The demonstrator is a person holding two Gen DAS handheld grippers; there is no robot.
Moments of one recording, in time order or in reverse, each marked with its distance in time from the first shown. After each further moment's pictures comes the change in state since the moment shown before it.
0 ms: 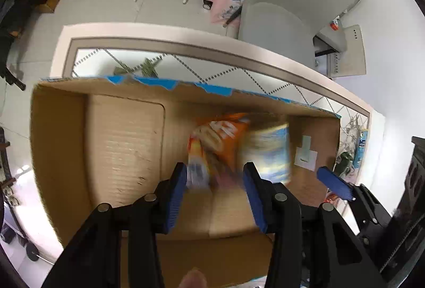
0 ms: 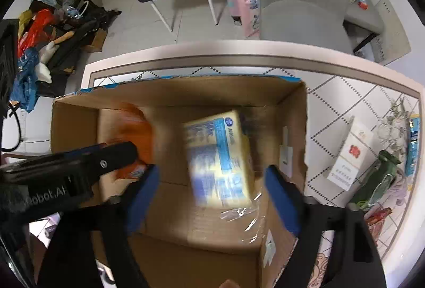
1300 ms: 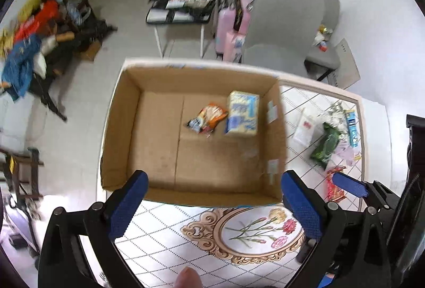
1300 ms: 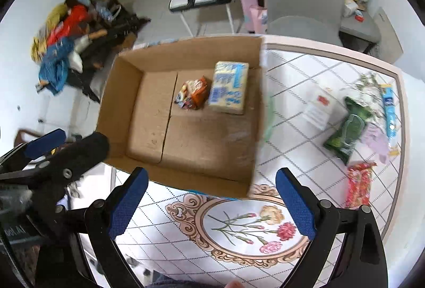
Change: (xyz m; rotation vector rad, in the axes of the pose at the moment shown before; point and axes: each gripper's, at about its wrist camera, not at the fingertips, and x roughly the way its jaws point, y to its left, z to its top) left arm -0.119 -0.085 -0.183 0.090 -0.376 0.193; right arm -0.143 -0.052 -0.156 -0.050 -0.146 0.119
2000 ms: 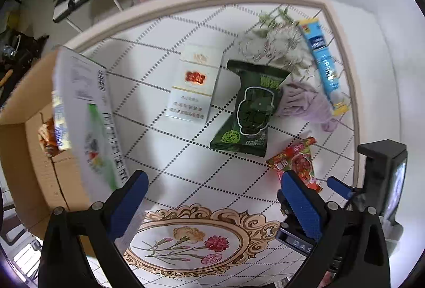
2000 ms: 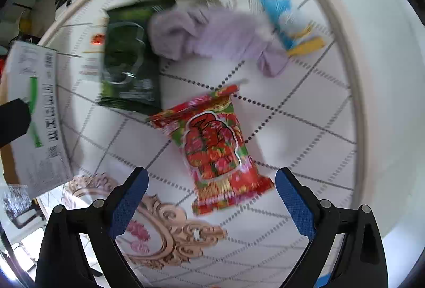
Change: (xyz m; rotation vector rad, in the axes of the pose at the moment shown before) left arm 0.211 -0.258 0.012 0.287 0.381 -0.035; right arm 0.119 -0.301 -0.061 0.379 0.265 -0.170
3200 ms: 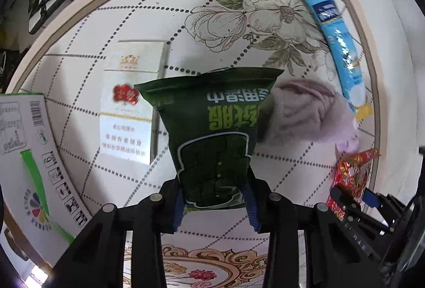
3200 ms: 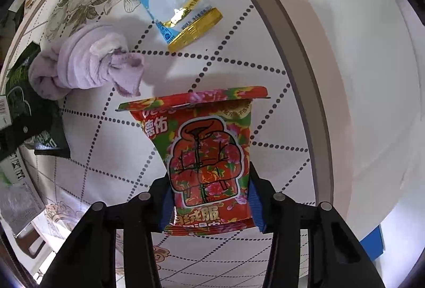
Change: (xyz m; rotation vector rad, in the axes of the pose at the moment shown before) left arm 0.076 -0.047 0.019 0.094 0.082 0.019; right arm 0.017 -0.095 -0.009 0.175 0.054 -0.080
